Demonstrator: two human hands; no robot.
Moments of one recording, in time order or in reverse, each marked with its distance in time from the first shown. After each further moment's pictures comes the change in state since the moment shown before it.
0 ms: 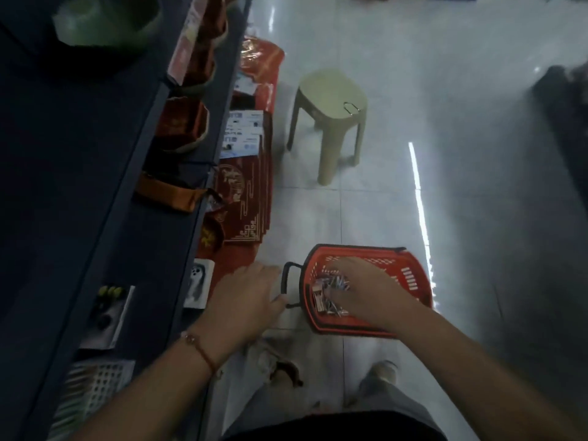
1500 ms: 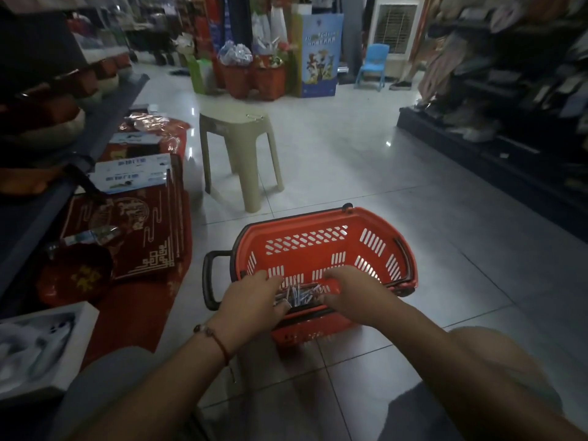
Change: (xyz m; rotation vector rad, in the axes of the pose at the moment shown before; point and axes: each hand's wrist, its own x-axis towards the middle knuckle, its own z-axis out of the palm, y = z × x) left_hand 0.113 -0.019 0.467 0.291 0.271 0.394; right_hand 0.044 0.258 0.395 0.074 0.456 0.223
